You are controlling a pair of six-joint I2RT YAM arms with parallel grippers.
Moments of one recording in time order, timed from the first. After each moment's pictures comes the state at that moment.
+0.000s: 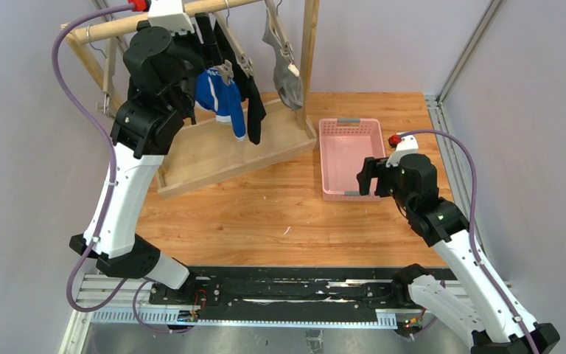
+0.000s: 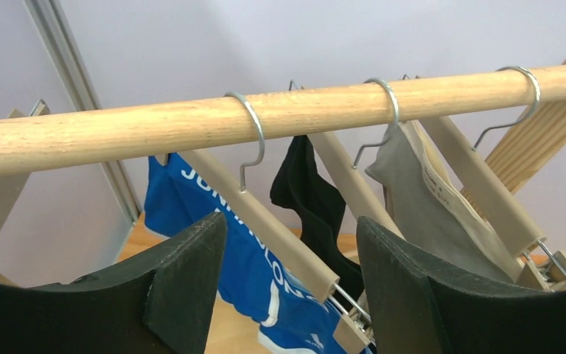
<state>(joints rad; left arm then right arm) -0.55 1.49 2.18 -0.55 -0.65 0.01 0.42 0.78 0.86 -0.52 0.15 0.19</state>
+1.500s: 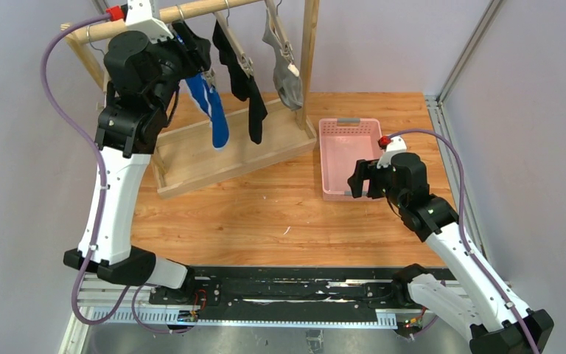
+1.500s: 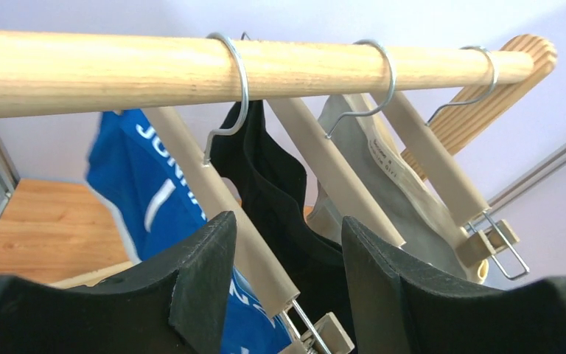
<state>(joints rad) -0.31 1.43 2.05 -0.59 -0.22 -0.31 0.42 0.84 0.81 -0.47 0.05 0.21</state>
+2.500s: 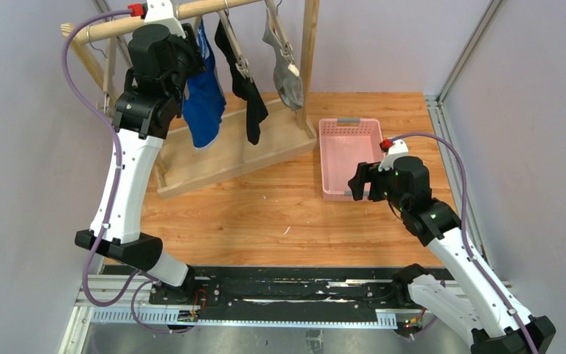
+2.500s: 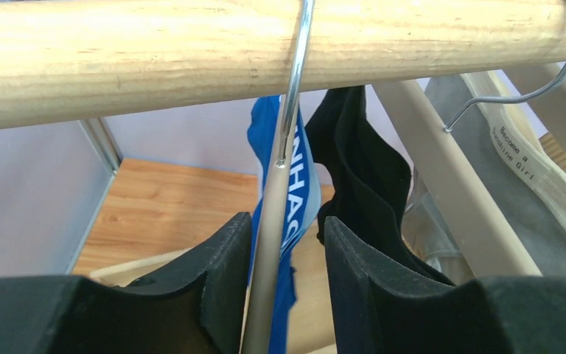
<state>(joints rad) -0.29 1.51 2.06 -0.62 -0.38 -0.17 0.42 0.80 0.79 -0.47 0.04 0.22</state>
